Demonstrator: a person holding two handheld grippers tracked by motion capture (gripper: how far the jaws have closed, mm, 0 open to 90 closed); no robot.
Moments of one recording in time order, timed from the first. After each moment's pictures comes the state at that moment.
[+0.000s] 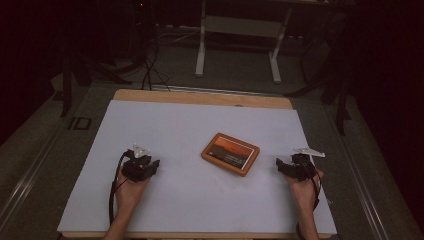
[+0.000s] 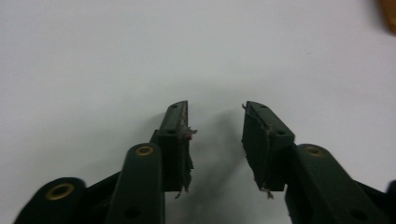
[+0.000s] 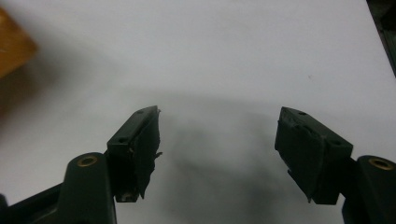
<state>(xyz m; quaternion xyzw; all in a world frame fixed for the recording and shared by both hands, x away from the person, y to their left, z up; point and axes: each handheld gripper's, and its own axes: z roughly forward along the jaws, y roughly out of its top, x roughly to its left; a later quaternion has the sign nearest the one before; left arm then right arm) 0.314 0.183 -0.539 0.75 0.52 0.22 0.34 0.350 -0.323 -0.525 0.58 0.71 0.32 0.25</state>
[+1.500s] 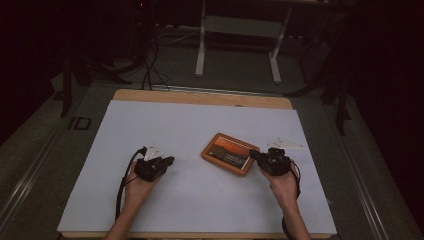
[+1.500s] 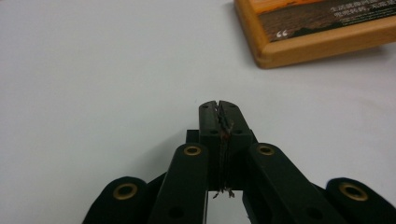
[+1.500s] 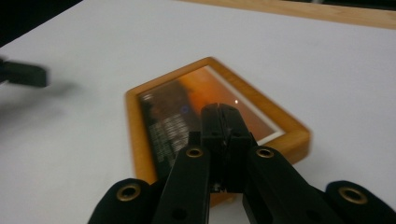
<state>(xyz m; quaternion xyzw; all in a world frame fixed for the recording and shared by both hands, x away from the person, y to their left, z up) 0.315 0.150 -0.520 0.79 0.40 0.19 0.42 0.333 -0.237 -0.472 0.43 0.76 0.45 0.16</state>
